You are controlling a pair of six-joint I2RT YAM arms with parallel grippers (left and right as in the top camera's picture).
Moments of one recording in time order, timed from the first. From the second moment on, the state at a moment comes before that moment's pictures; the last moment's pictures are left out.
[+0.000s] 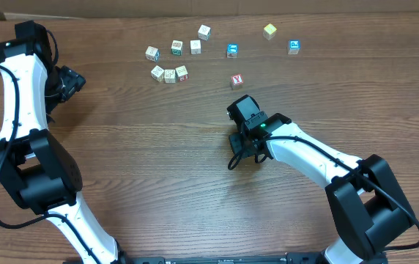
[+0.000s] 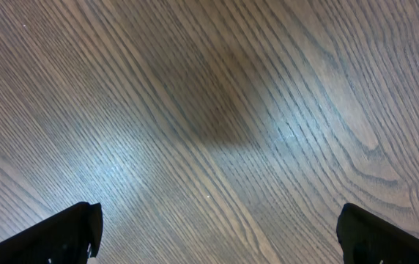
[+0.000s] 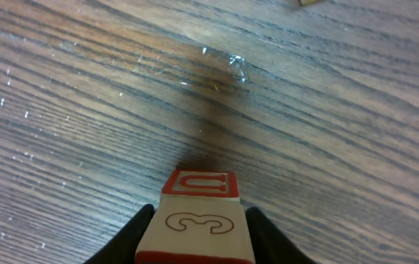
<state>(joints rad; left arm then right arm) 0.30 2.11 1.92 -1.25 -0.16 -0.70 0.57 1.79 1.09 -0.59 0.05 0.23</state>
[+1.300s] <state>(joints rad) 0.30 2.11 1.92 -1.25 -0.16 -0.70 0.57 1.79 1.09 -0.60 0.03 0.22</state>
